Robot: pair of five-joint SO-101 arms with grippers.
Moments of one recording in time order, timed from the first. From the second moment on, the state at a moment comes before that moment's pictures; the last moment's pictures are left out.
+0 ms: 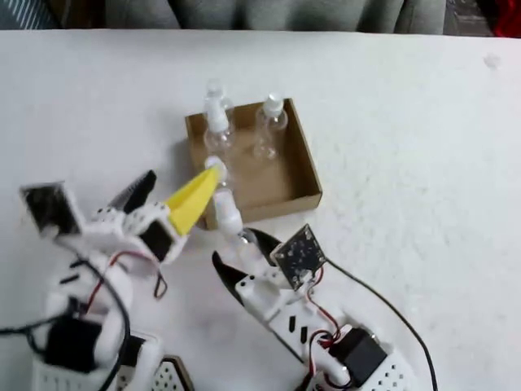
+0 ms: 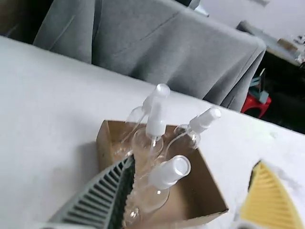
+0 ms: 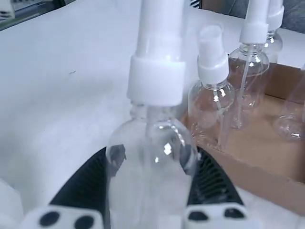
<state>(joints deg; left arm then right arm) 7.3 -85.7 60.0 53.6 27.0 -47.6 -102.8 86.1 45.4 -3.7</state>
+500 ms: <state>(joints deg) 6.0 -78.1 59.0 53.6 31.9 -47.6 -102.8 85.9 45.7 -3.7</state>
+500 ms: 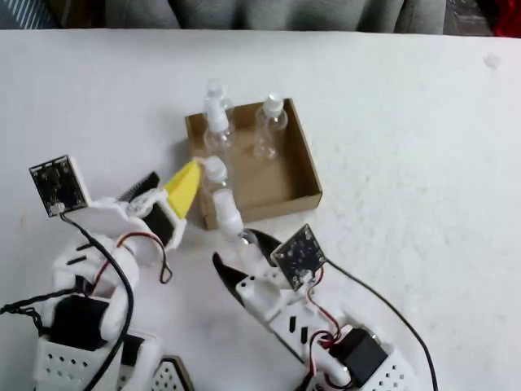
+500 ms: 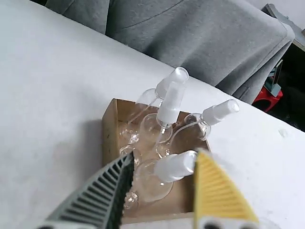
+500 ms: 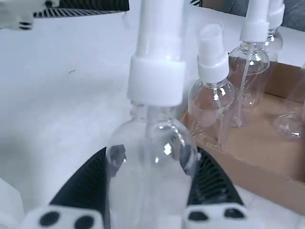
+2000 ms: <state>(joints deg) 31.3 -94.5 63.2 59.8 24.1 -24.8 -102.8 78.5 34.5 -8.9</state>
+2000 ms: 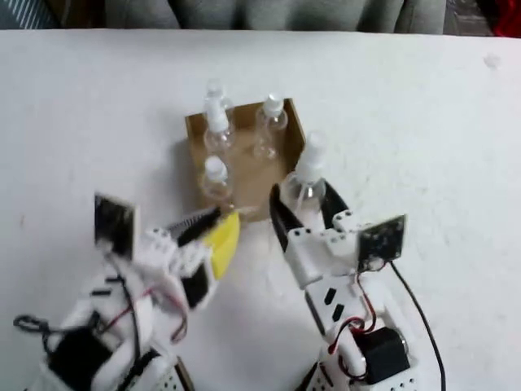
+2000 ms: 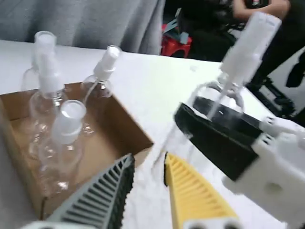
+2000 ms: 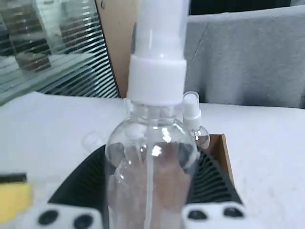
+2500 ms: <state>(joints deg) 46.7 -104.7 68.0 60.3 20.7 -33.3 -94.7 75.0 16.3 -13.5</state>
